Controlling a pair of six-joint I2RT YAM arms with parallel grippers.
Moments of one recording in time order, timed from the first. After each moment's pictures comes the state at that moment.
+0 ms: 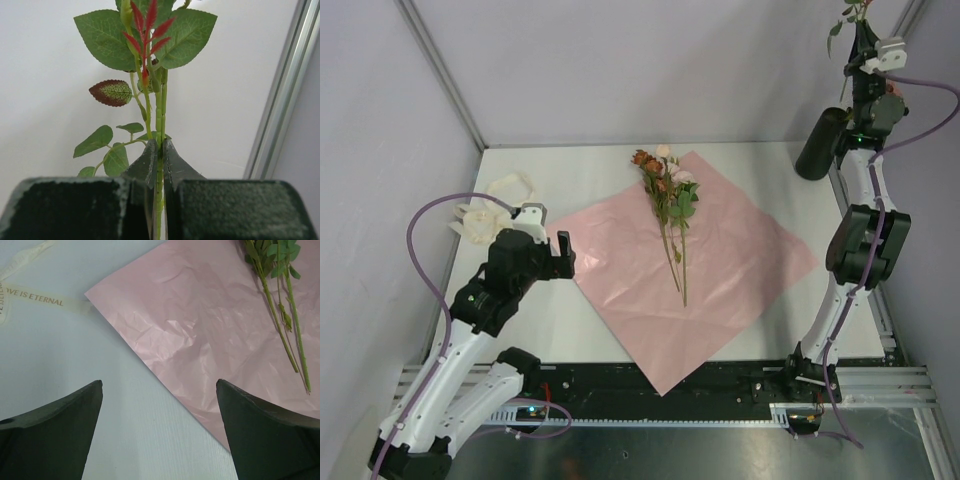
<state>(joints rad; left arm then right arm) -0.40 0.70 0.79 -0.62 -0.19 -0.22 -0.24 2.06 1.86 1.04 -0.30 -0.08</state>
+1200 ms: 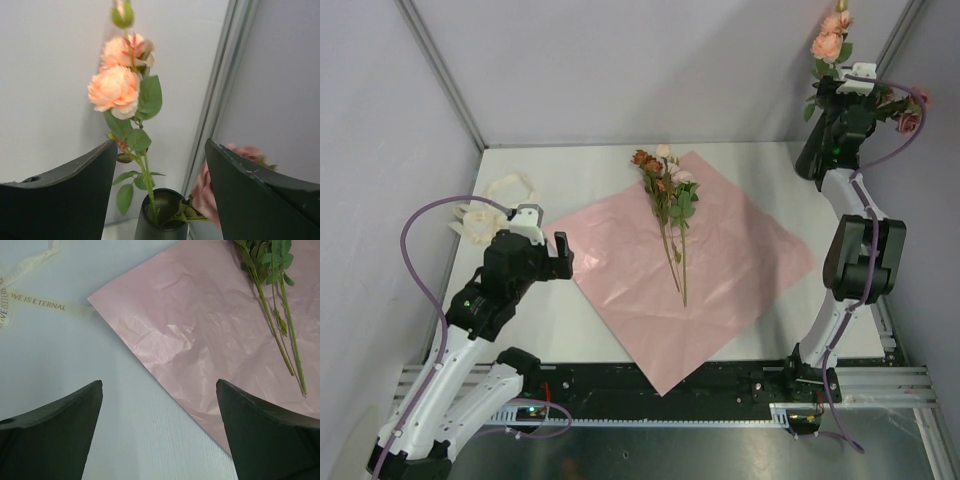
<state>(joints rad) -0.40 0.66 0.79 -0.62 -0.20 -0.22 -0.15 1.96 1.57 0.78 0.12 -0.20</state>
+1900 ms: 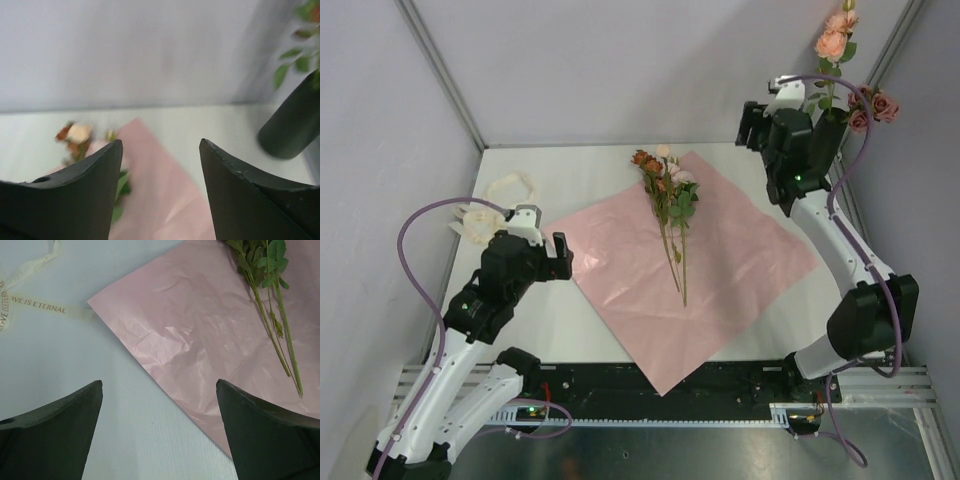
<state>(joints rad) -0.40 0.65 0.79 -0.62 -0.19 -0.22 0.25 1.55 1.47 0.03 0.27 0.04</state>
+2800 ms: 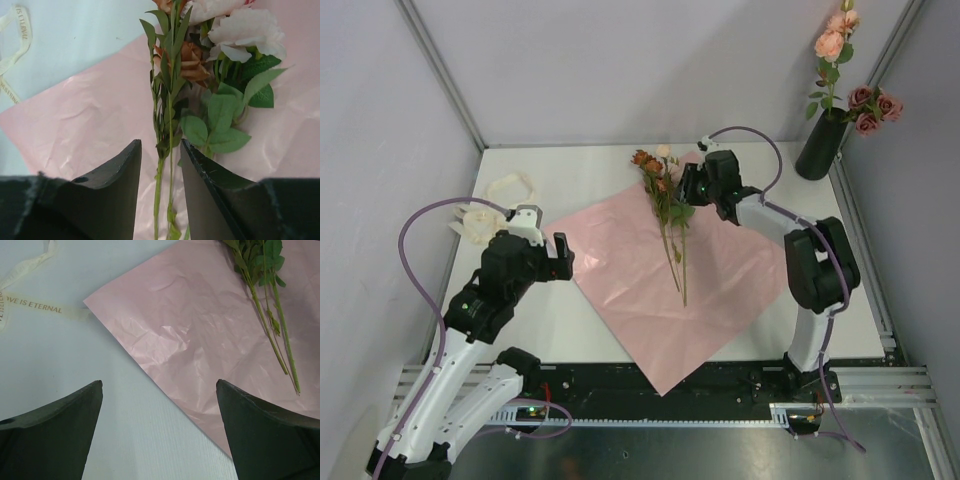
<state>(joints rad) -0.40 0.65 0.79 -0.62 -0.18 -0.22 0.41 1.87 1.32 0.02 -0.17 0.44</state>
